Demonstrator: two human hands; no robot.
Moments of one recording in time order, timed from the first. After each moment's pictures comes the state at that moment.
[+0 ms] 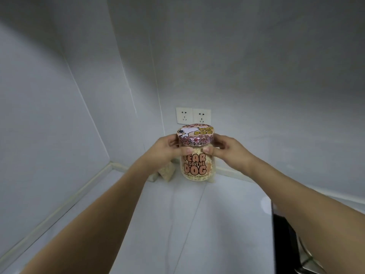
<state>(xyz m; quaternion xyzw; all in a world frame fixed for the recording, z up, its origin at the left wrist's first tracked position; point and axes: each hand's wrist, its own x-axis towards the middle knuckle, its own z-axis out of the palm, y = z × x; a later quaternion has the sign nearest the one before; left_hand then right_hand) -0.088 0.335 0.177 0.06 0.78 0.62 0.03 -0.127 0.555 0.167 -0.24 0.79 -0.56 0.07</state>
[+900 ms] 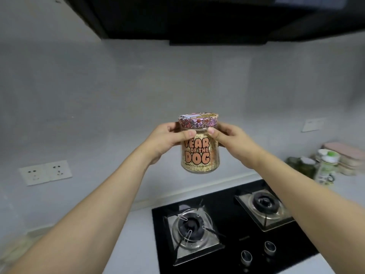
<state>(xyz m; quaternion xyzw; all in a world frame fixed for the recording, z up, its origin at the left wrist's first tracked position) -0.036 0.707 0.314 0.35 0.68 0.62 0.15 0.073 0.886 0.302 -0.02 0.81 -0.54 -0.22</state>
